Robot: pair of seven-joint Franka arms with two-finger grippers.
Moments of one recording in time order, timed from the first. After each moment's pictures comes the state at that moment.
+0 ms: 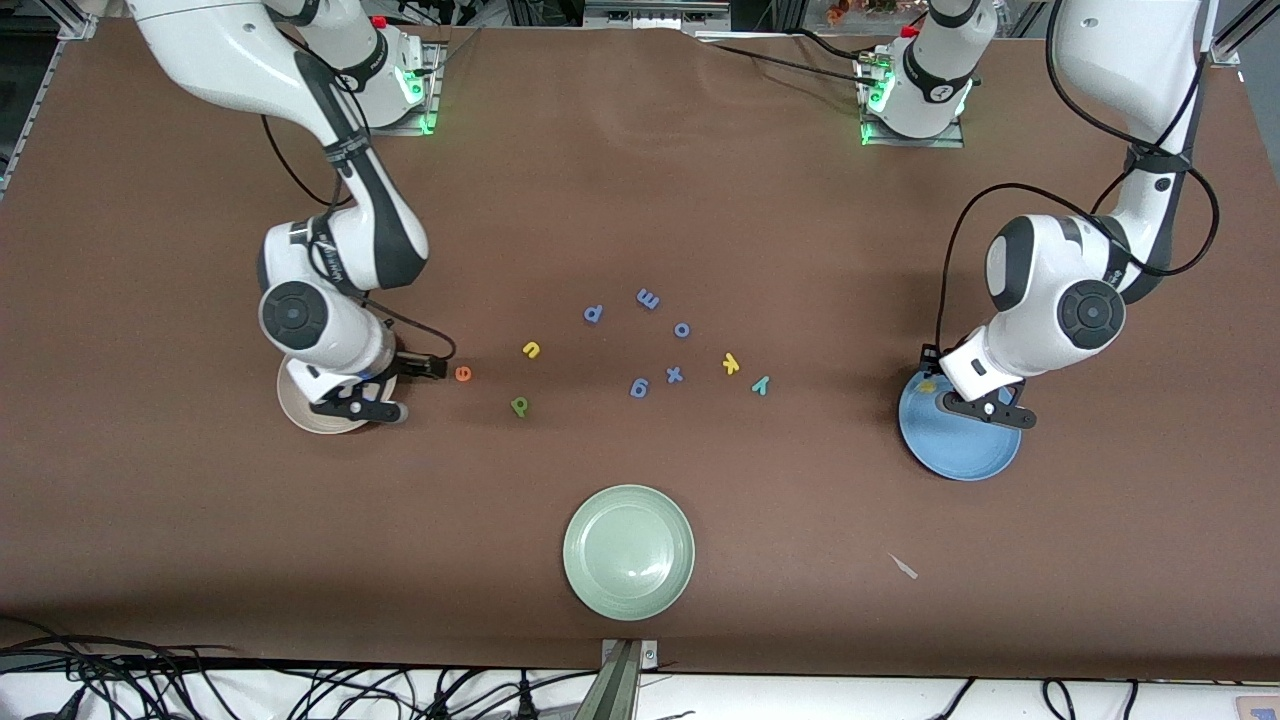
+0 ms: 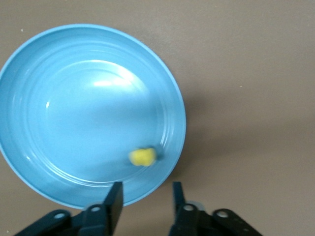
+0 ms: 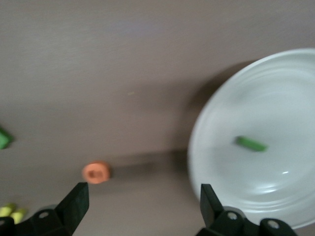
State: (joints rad) left arm -0.24 0.40 0.16 -2.00 -0.10 2.28 0.21; right arm 0.32 0.50 -0.02 -1.88 0.03 2.26 0.40
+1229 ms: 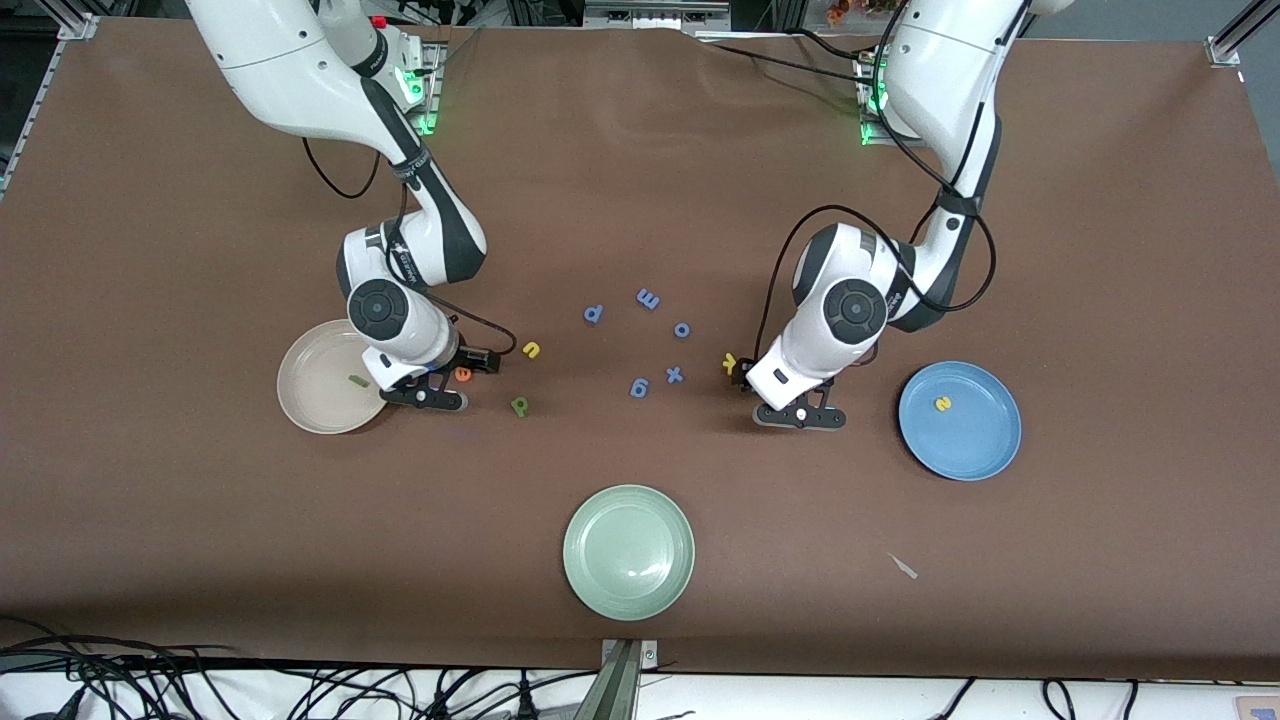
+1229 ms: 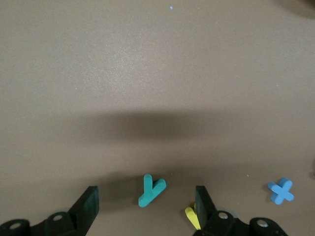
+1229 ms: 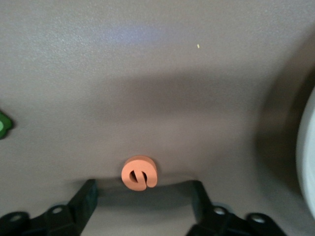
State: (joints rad) left arm -0.58 0.64 0.13 -1.74 -0.27 2.37 -0.24; right arm 0.40 0.59 -0.02 -1.93 0.06 2.42 0.47
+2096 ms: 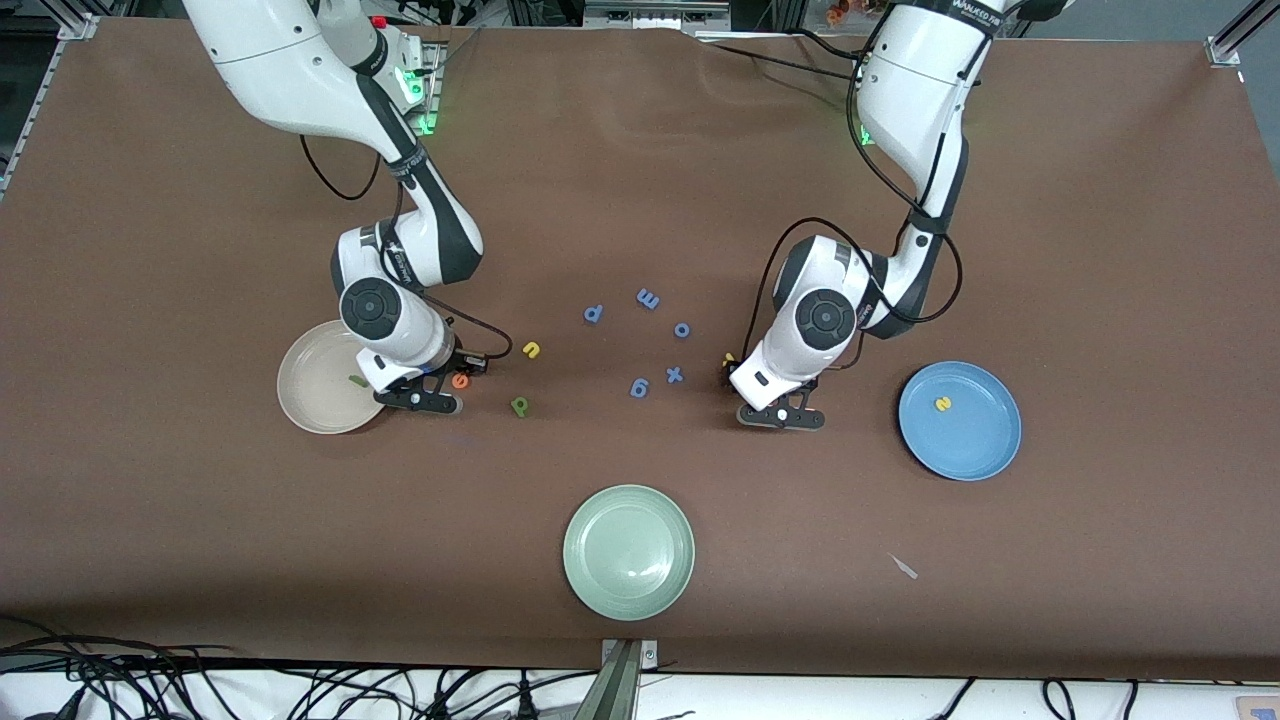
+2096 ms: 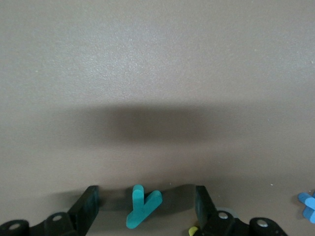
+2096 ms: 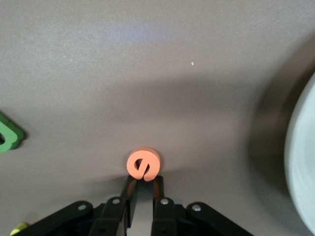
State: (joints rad) left arm -0.61 0.72 0.13 -1.74 -0.27 2.43 -0.24; right arm 0.40 0.58 -0.03 -1.92 0.07 2.42 0.47
